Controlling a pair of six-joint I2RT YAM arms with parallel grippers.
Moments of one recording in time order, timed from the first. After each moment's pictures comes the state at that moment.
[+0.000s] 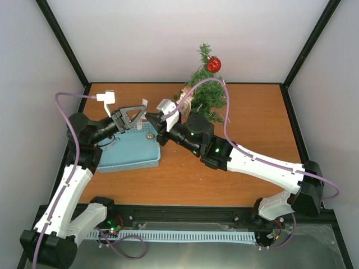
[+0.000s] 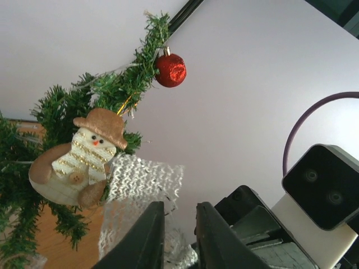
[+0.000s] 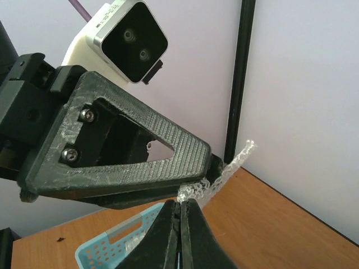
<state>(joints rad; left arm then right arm) -0.17 0.87 0.84 0.26 0.88 -0.94 1.10 1.41 1.25 0.19 0.09 -0.01</state>
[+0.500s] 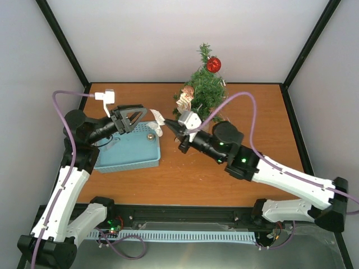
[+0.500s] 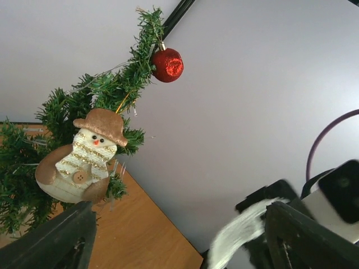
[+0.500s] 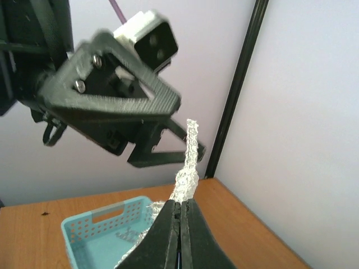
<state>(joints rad) -0.18 0.86 0.92 0.10 0.88 -0.84 1.08 1.18 1.06 0.19 0.03 -0.19</state>
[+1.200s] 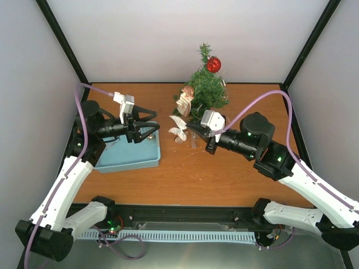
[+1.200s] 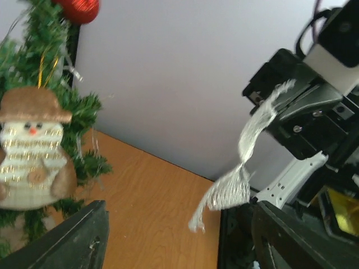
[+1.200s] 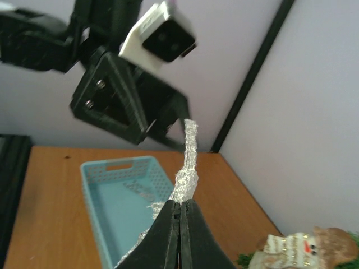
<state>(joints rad) -0.26 0.95 0.97 -0.05 1.07 -0.34 0.91 0.94 1.15 -0.23 -0.20 -0.33</state>
